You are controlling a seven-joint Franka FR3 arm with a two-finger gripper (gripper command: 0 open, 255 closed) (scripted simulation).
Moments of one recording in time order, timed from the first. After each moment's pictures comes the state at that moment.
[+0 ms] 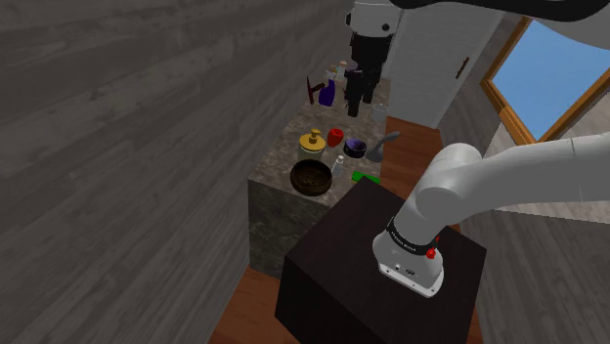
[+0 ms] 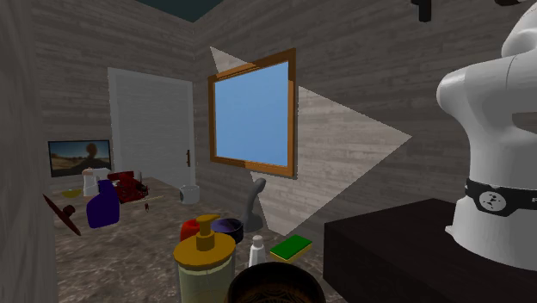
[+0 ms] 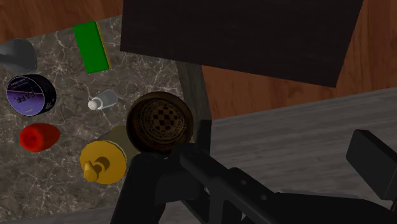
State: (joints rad) arm 0.02 -0.83 0.04 -2.42 0.02 1.45 -0.06
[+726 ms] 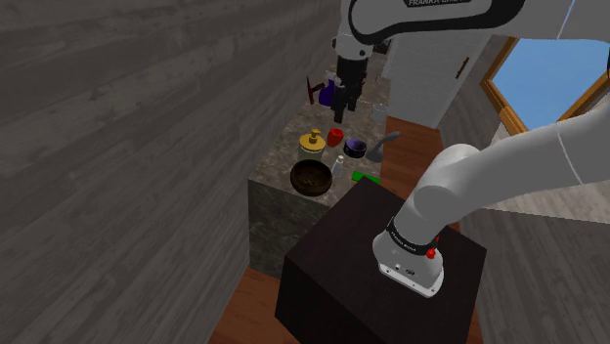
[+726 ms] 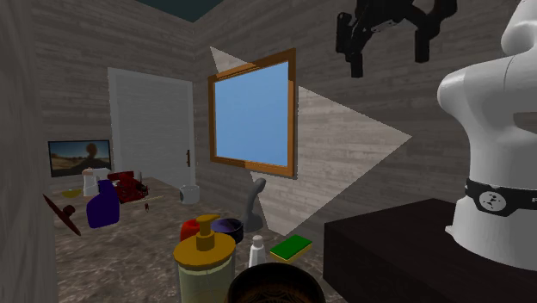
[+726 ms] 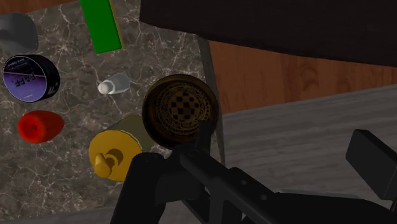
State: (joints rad) arm -0.02 -0.64 -0.07 -2.49 -0.07 1.73 -0.19
